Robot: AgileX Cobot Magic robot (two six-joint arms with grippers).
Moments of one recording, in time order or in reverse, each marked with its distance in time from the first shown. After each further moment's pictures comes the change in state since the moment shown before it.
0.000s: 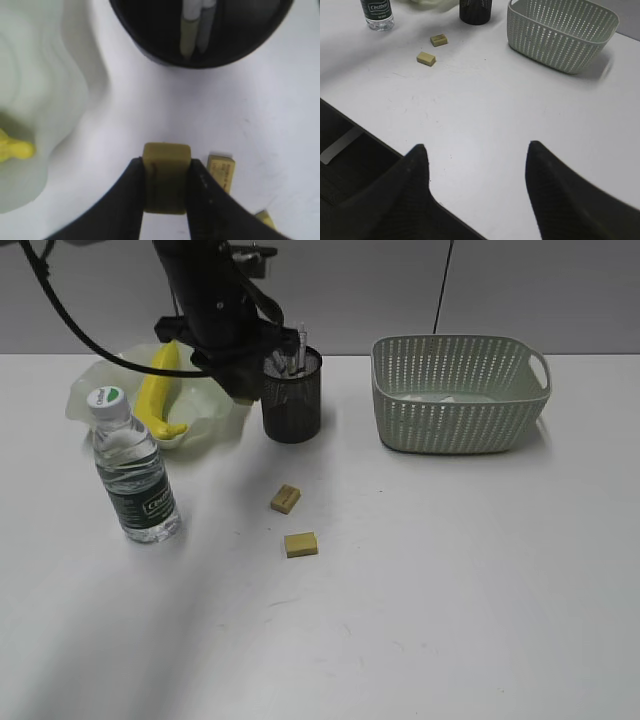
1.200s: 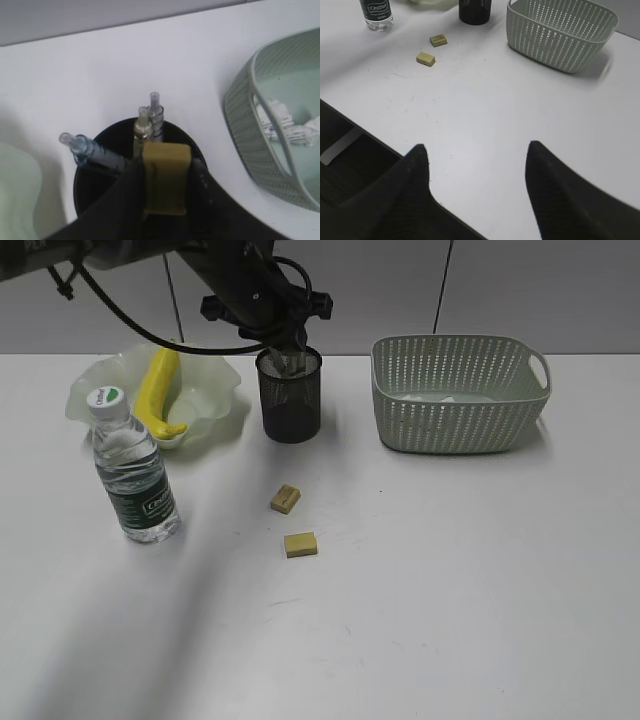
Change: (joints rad) left arm 0.000 0.029 -0.047 -0.057 -0.435 0.000; right arm 0.000 0.000 0.000 -0.002 0.000 0.006
